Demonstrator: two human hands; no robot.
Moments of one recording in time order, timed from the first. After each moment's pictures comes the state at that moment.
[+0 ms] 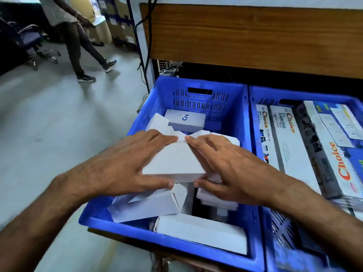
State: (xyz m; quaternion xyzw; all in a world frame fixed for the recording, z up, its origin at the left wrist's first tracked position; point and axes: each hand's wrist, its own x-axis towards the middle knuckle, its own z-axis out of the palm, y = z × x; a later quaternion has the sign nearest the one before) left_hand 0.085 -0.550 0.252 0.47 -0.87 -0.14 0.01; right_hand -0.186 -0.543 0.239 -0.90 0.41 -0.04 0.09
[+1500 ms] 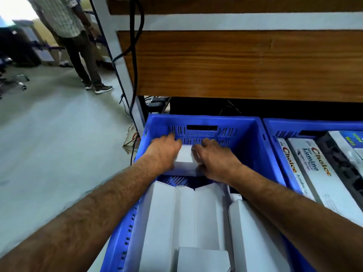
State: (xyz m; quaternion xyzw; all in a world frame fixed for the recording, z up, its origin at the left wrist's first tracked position) left_hand 0.035 -0.821 0.155 0.51 -0.84 0.04 -0.18; right_hand -0.138 -0.779 0.140 -0.80 0.60 0.06 0.05
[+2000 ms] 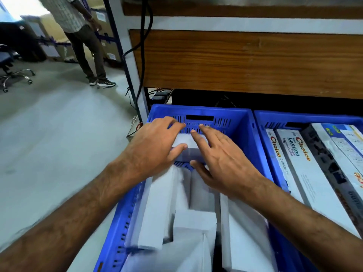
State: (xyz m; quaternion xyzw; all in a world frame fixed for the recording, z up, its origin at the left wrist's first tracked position) left_hand 0.062 -0.714 0.229 0.48 -0.87 0.06 0.10; right_hand -0.138 -0.670 0.201 -0.83 0.55 -0.06 -0.04
